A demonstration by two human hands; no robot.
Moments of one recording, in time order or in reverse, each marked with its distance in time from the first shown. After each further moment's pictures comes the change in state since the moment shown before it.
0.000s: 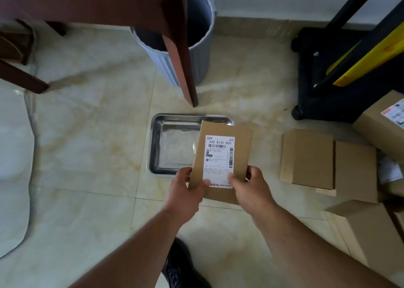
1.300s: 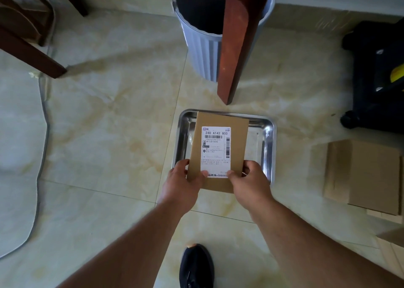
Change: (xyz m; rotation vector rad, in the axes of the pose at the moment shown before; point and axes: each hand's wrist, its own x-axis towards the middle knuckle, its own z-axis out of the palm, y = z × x) left_hand 0.100 -0.059 -0.093 0.239 0.154 0.063; right_hand 0.053 -0.021 0.135 -0.093 -0.008 -0.092
